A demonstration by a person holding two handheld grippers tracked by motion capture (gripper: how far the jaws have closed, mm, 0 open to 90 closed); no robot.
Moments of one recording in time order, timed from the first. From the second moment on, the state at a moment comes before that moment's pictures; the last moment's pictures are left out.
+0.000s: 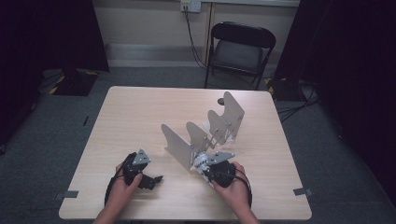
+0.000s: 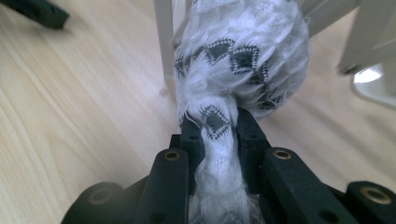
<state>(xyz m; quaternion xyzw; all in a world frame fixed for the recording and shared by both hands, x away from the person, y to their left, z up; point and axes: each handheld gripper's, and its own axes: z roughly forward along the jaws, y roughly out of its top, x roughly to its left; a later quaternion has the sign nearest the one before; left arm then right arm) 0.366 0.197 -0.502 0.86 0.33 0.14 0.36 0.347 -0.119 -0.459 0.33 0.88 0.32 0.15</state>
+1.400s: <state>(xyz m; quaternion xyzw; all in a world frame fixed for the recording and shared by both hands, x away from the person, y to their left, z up) 0.366 0.197 -0.502 0.86 0.33 0.14 0.36 0.339 -0.109 -0.419 0.31 0.87 0.34 0.17</state>
